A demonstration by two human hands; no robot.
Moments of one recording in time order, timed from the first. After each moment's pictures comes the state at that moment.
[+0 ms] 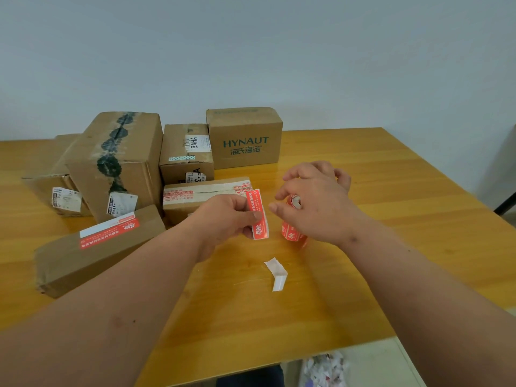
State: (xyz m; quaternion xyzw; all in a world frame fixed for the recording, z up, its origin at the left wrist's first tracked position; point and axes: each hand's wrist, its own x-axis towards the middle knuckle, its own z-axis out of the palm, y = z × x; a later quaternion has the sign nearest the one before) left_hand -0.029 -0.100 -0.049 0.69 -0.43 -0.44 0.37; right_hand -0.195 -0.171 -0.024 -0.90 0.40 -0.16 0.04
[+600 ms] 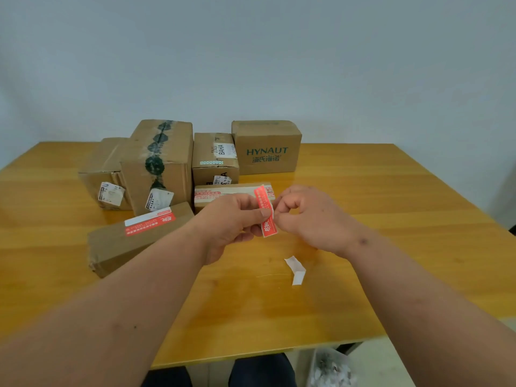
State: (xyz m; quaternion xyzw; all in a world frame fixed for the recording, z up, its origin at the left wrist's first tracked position) left_hand -0.013 -0.057 -0.037 0.63 -0.40 -0.48 0.47; right_hand -0.168 -0.131 -0.016 -0.87 0.35 -0.17 0.31
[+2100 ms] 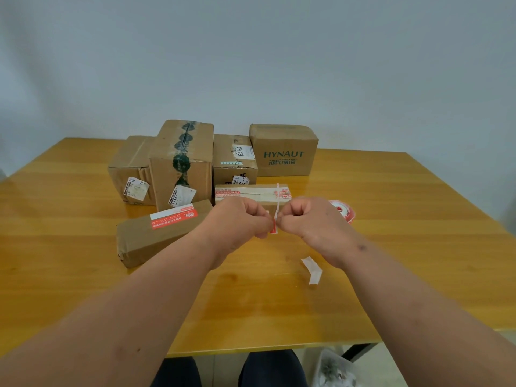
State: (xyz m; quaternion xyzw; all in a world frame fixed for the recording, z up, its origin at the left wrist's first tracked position) left_hand -0.007 -0.024 -0.025 0.71 -0.42 -0.36 0.43; right_hand -0.147 -0.106 -0.023 -0.80 0.39 -0.21 0.42
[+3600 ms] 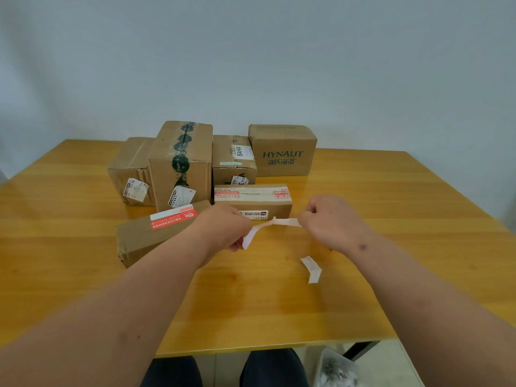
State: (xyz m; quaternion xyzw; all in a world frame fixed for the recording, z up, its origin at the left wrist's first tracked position) left_hand 0.006 -0.024 -0.023 0.78 -0.38 -0.37 0.31; right_hand -0.157 -0.118 -0.011 -0.84 0.49 -0.09 0.21
